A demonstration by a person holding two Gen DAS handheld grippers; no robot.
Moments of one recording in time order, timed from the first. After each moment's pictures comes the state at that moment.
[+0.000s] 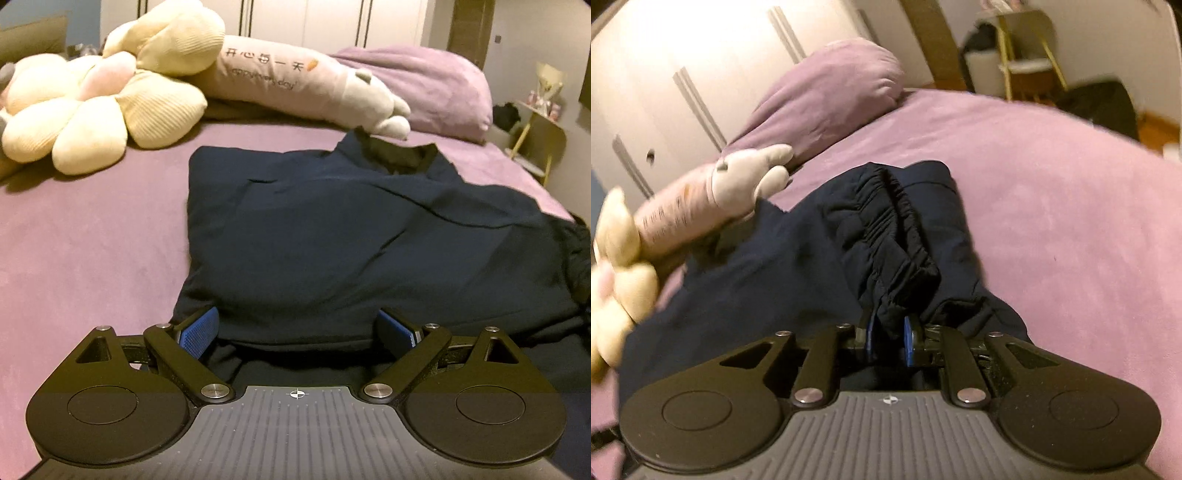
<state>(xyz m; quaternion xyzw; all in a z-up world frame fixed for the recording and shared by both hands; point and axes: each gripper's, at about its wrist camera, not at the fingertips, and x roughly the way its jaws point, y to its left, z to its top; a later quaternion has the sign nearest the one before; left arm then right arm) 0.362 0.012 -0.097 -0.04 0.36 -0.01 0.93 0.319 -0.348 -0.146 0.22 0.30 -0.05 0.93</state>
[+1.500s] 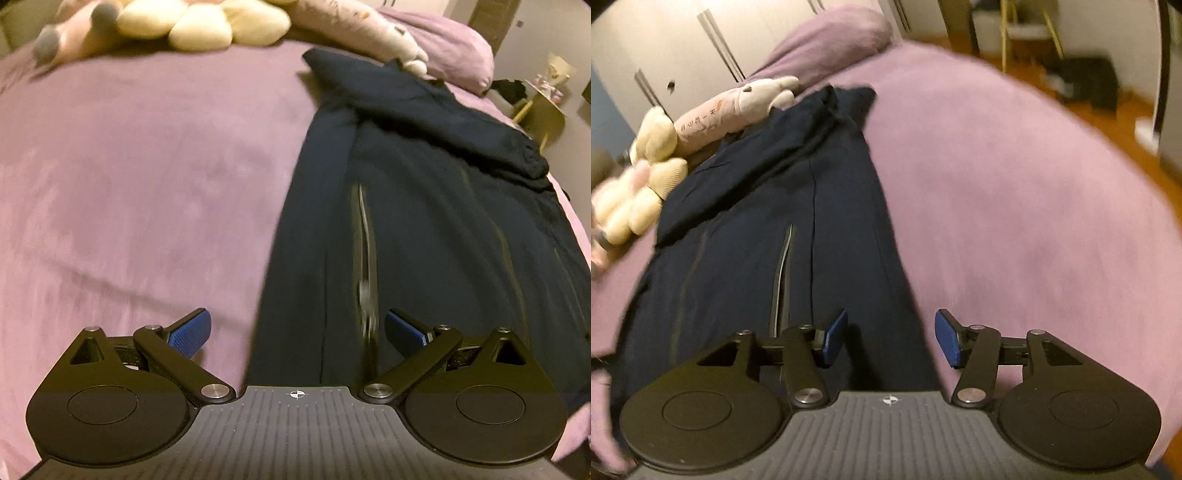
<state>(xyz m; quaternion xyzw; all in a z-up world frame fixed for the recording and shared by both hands) 0.095 0.128 -0.096 -0.11 0.46 -0.02 0.88 0.013 -0.429 -0.147 0.25 0.41 0.00 0.88</state>
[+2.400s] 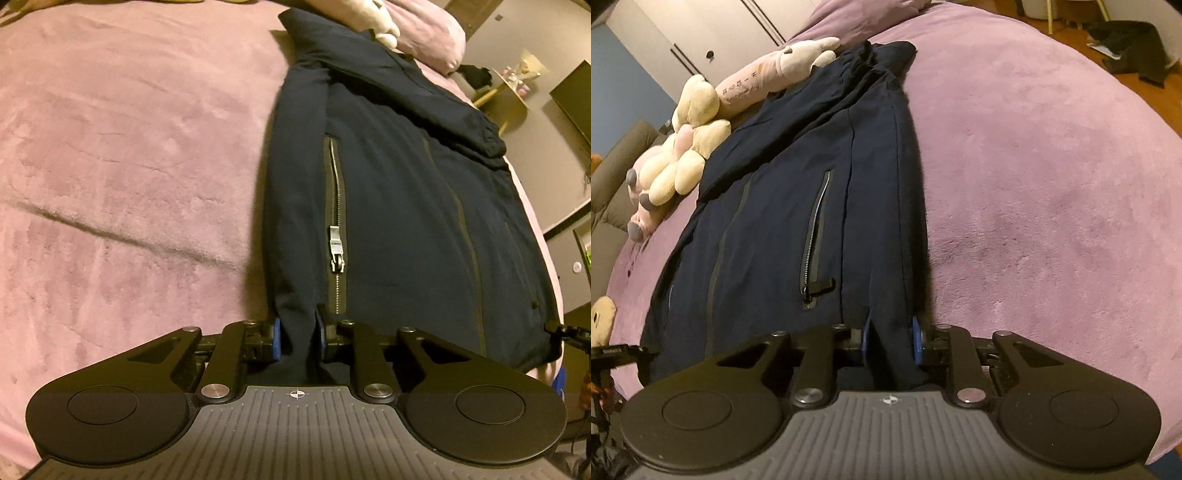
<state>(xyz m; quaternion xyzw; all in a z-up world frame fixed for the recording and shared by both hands) 0.078 0.151 -0.106 -0.17 0.51 -0.10 0.84 0.015 -0.425 -0.150 0.21 0.45 0.10 0.86</state>
